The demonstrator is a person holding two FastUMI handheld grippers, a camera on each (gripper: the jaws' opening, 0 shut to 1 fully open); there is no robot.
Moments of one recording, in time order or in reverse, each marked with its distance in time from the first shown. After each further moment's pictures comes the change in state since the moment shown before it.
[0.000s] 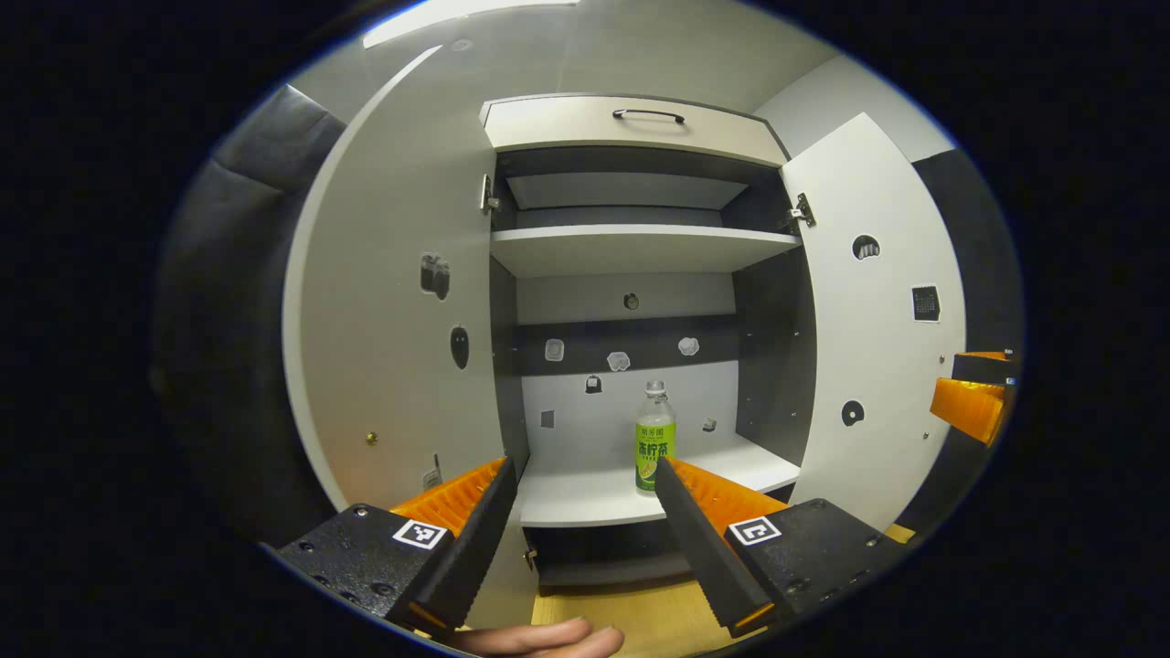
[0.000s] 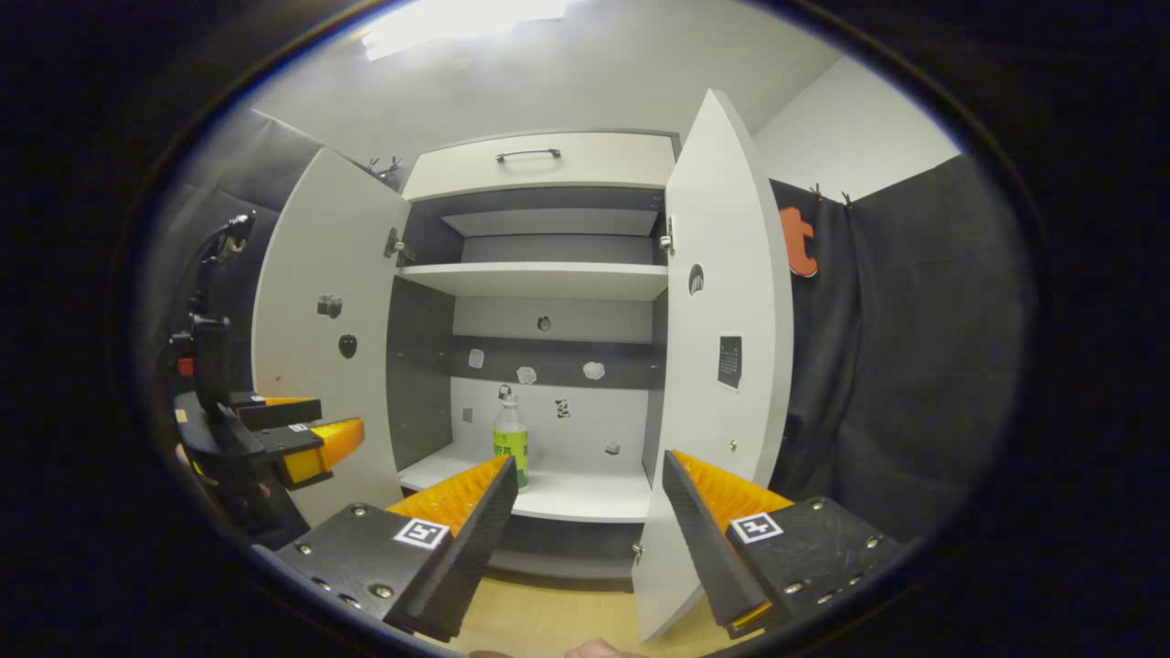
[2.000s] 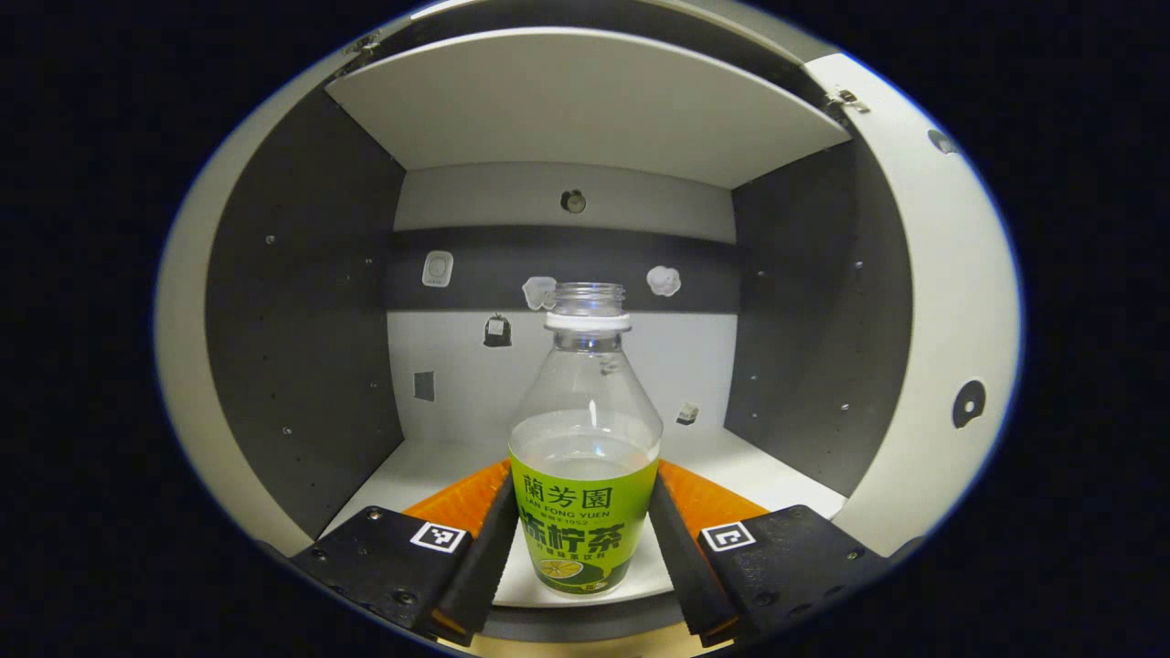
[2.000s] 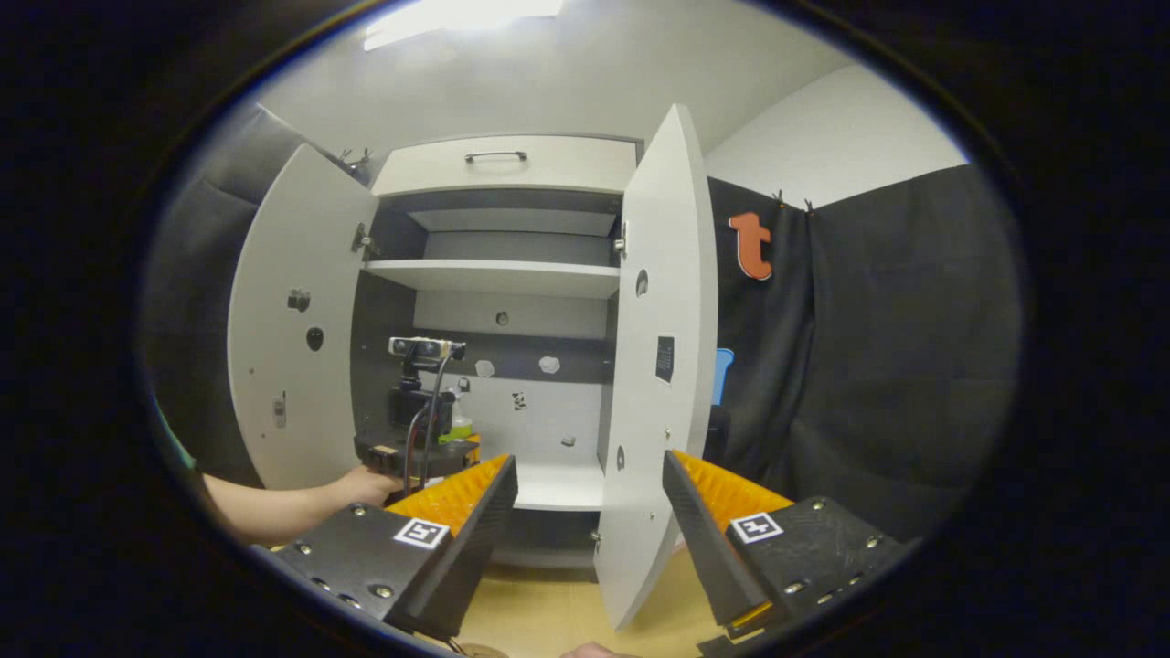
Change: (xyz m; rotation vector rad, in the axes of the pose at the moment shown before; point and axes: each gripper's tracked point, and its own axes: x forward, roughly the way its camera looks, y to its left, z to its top) left arm 0.209 -0.094 -0.088 -0.073 0.090 -0.156; right arm -0.045 -0.034 0.003 -0.039 0.013 -0.126
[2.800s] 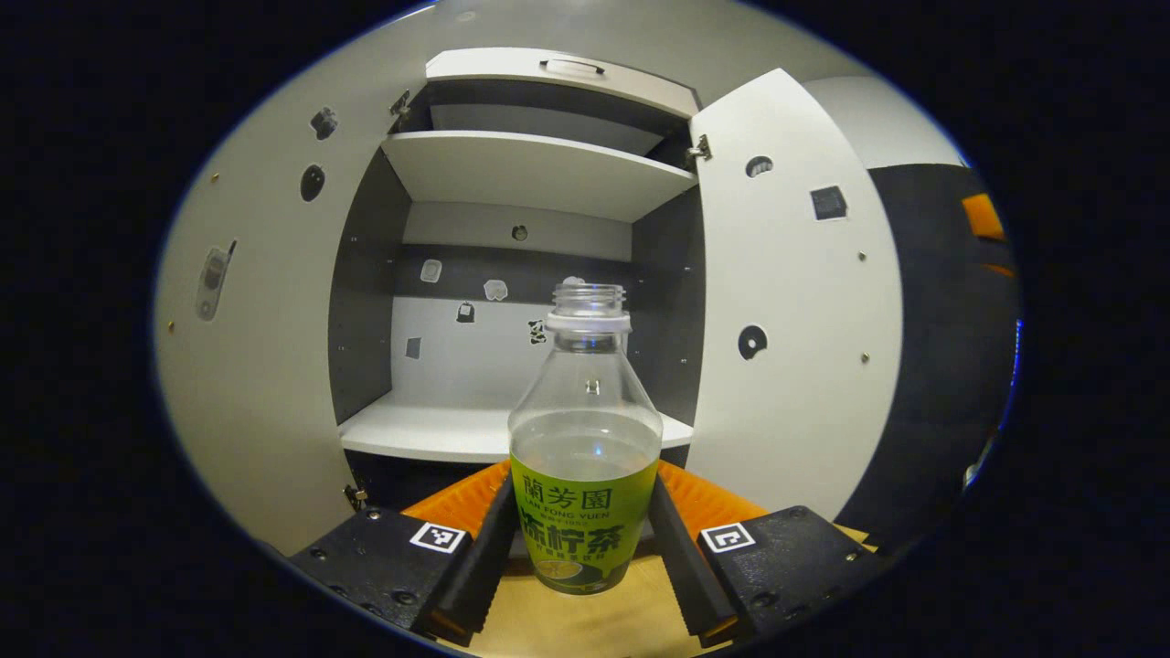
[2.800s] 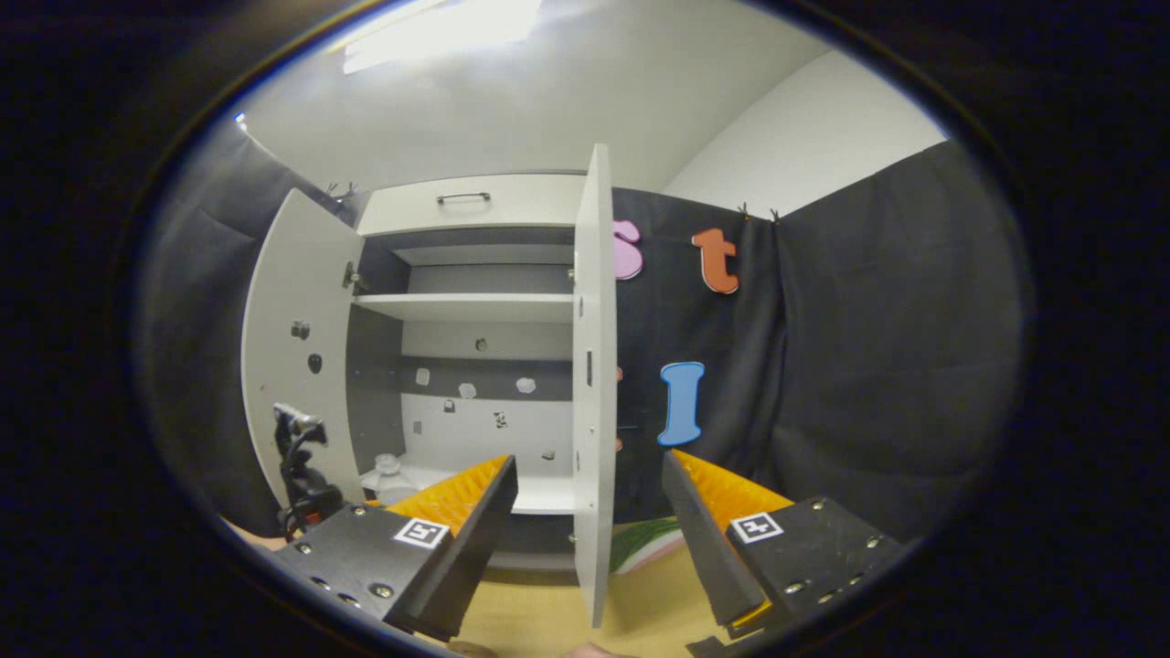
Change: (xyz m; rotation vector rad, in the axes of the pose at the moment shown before) left arm -0.202 -0.074 -0.070 0.000 -0.063 -0.151; right arm -0.048 -0.072 0.009 0.067 -0.090 -0.056
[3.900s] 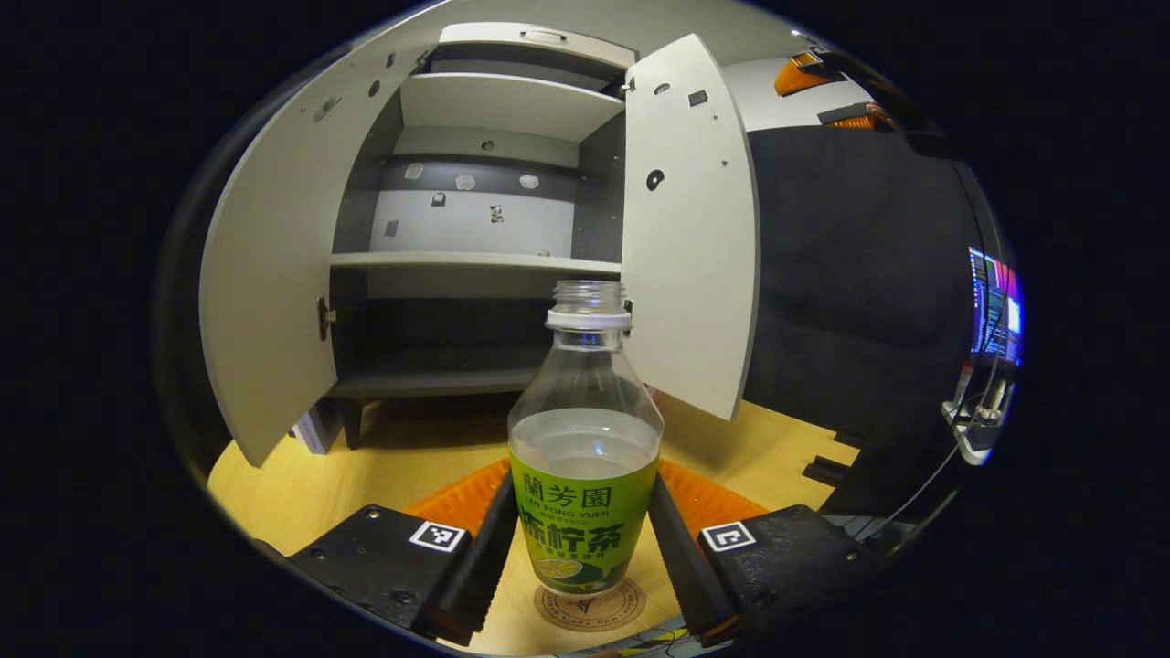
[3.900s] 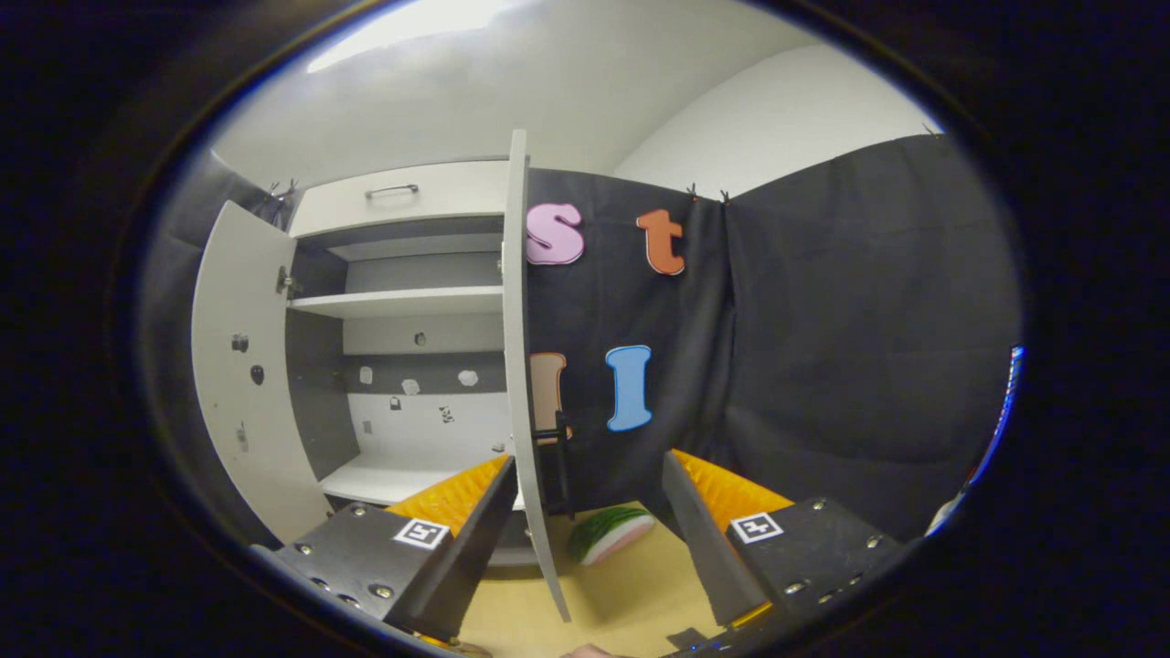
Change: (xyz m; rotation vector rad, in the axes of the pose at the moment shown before) left arm -0.121 -0.051 -0.212 -0.044 0.186 -0.145; right arm 0.024 -0.042 0.010 0.035 0.087 -0.143
